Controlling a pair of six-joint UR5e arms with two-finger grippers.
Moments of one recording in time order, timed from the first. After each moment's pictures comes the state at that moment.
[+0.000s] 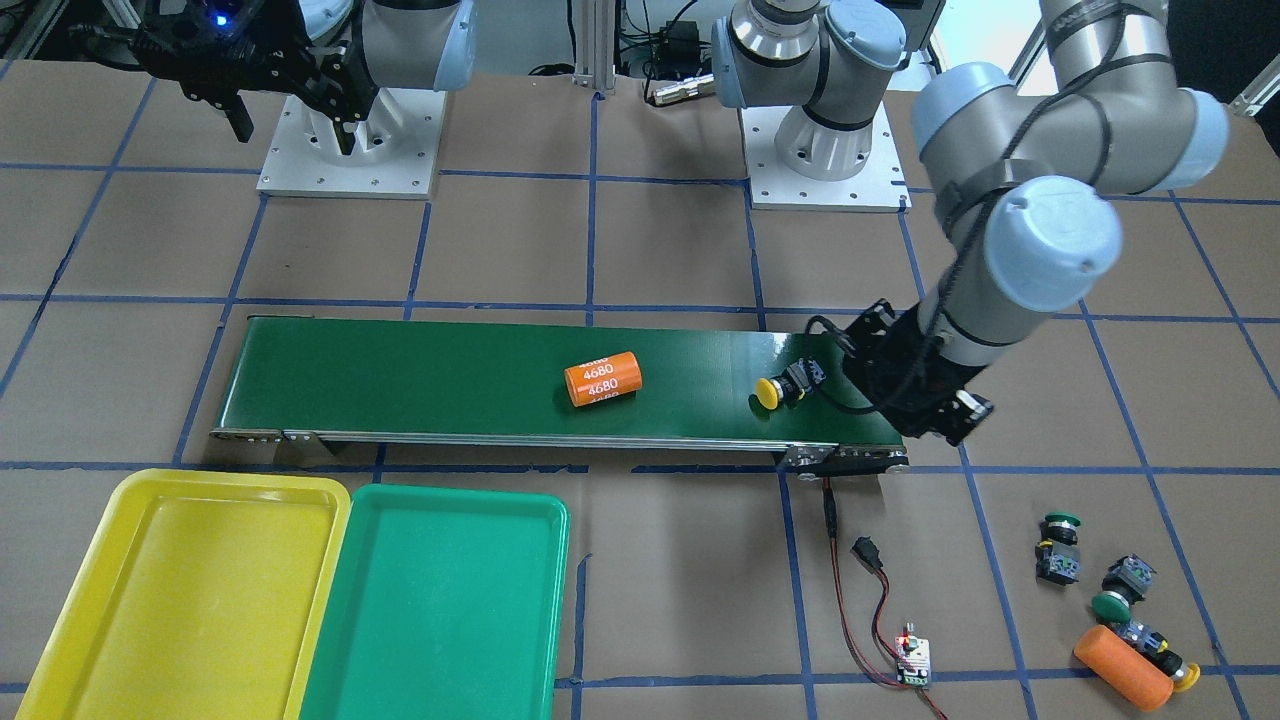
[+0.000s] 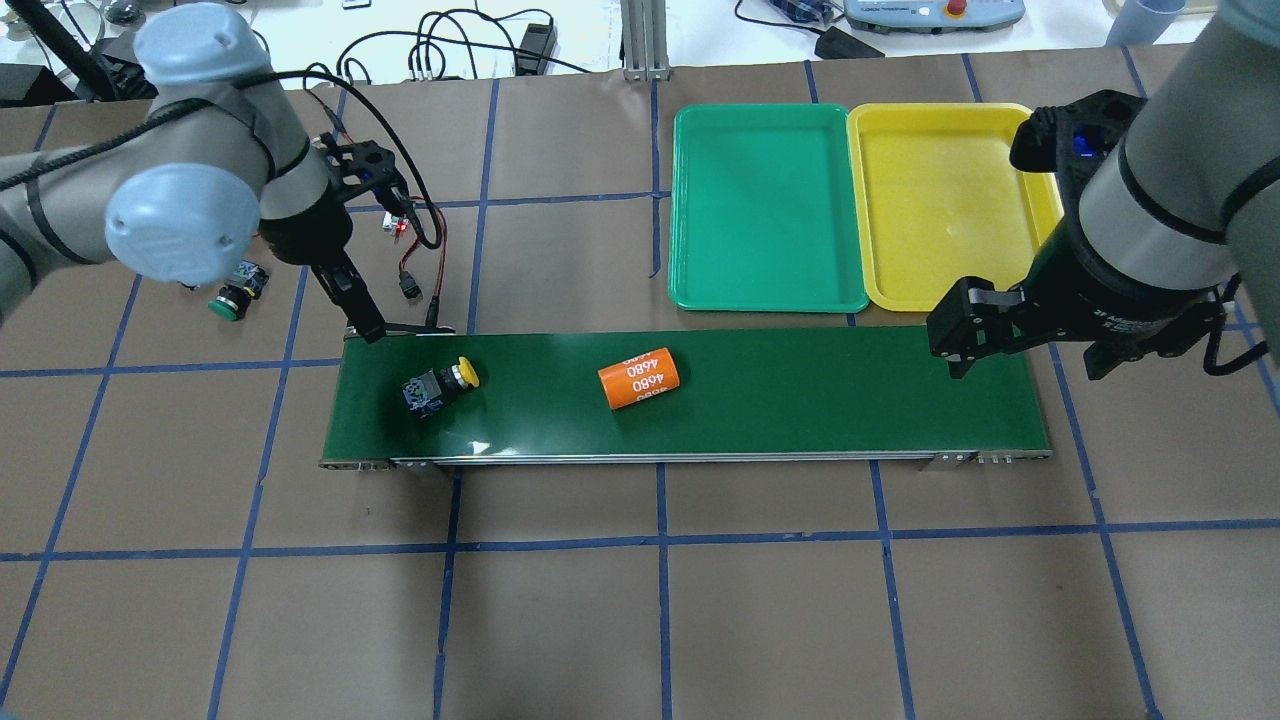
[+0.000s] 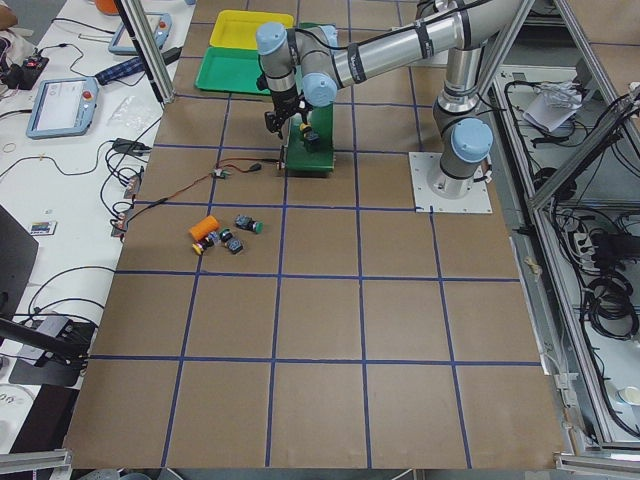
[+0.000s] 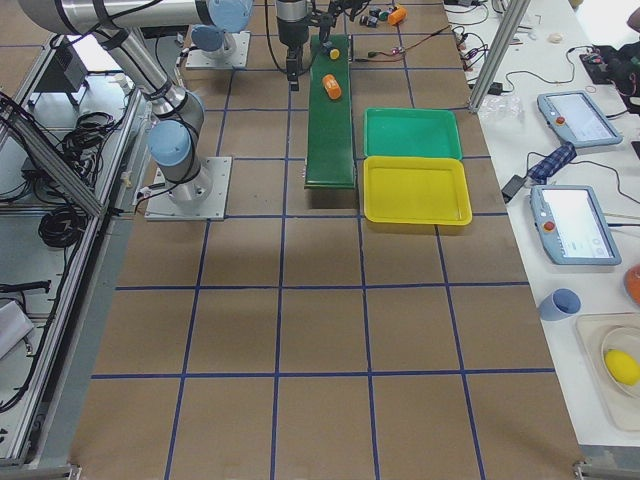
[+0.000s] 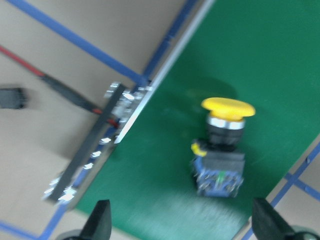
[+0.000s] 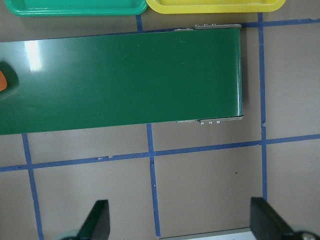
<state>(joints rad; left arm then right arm) -1.43 -1.82 -1.66 -1.34 1.62 1.03 1.55 -1.89 1.83 -1.53 -1.63 0.06</state>
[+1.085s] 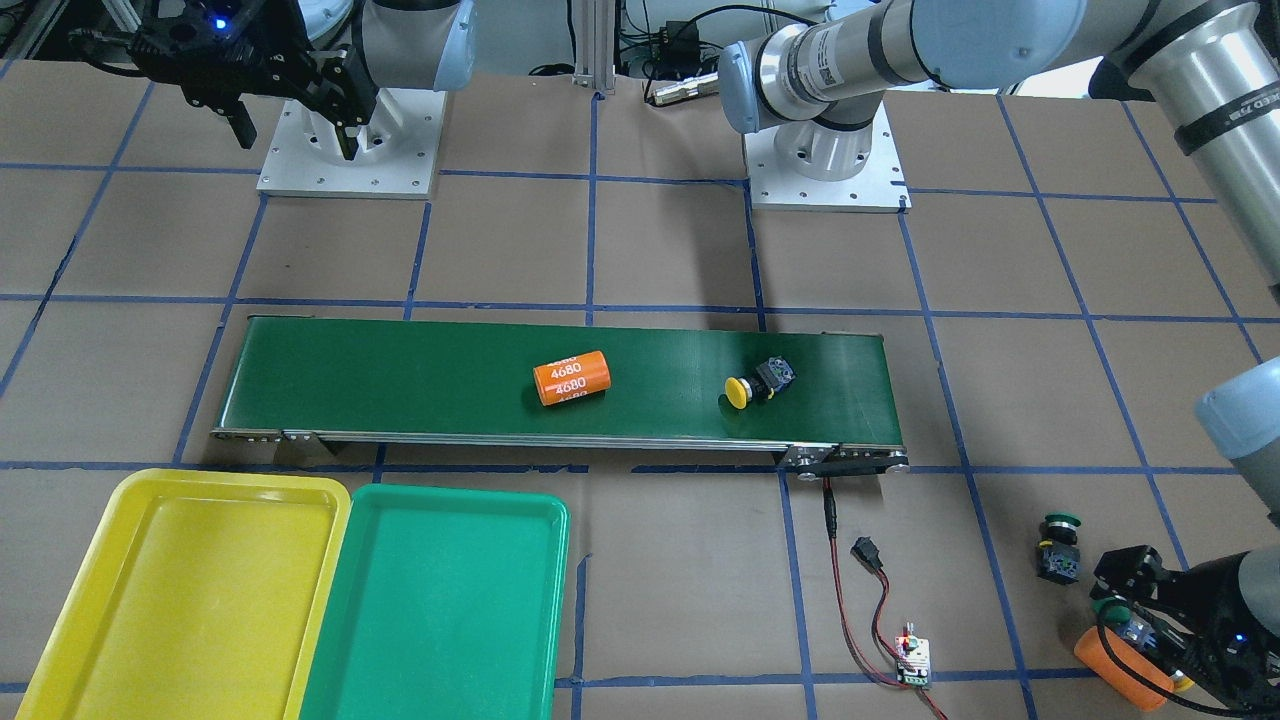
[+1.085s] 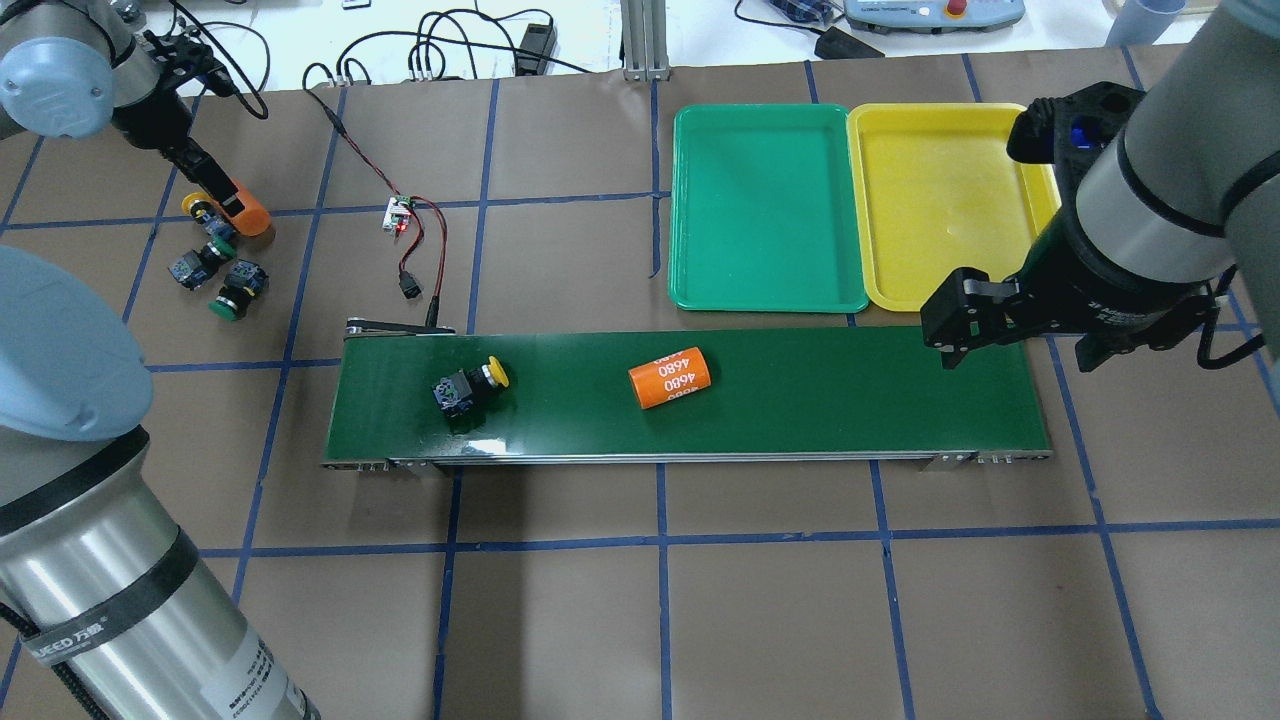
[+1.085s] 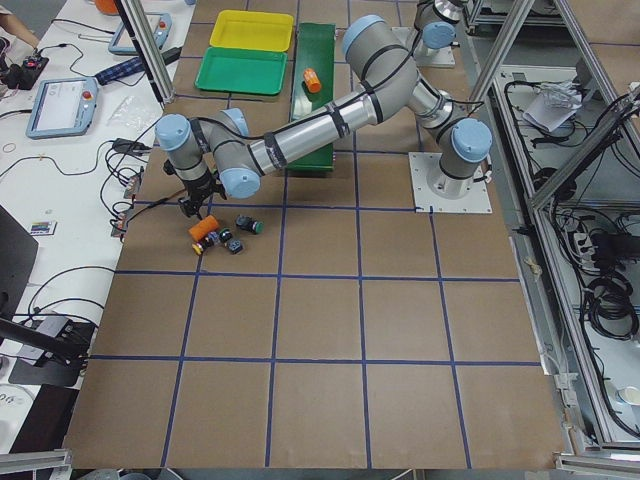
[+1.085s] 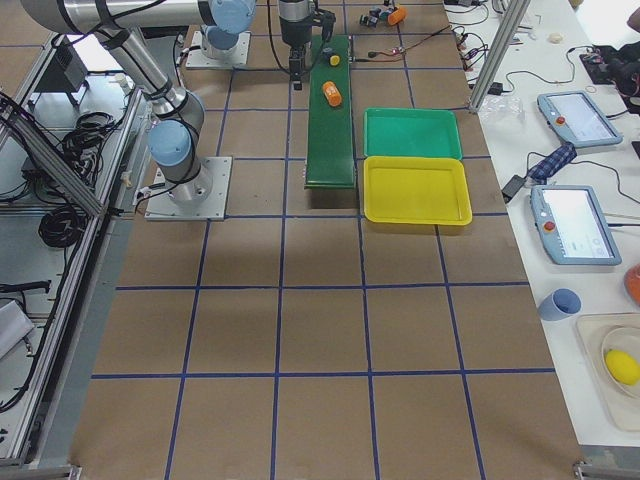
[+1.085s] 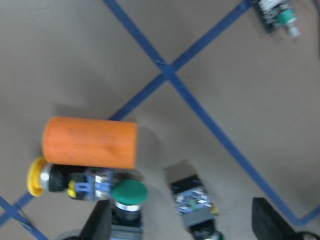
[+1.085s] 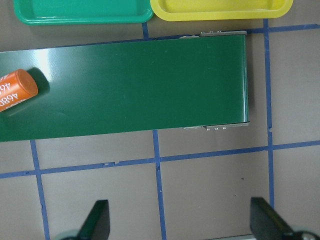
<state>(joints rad) -1.17 -2.38 -1.03 -1.34 1.61 1.13 1.55 -1.88 1.82 -1.56 -1.61 0.06</state>
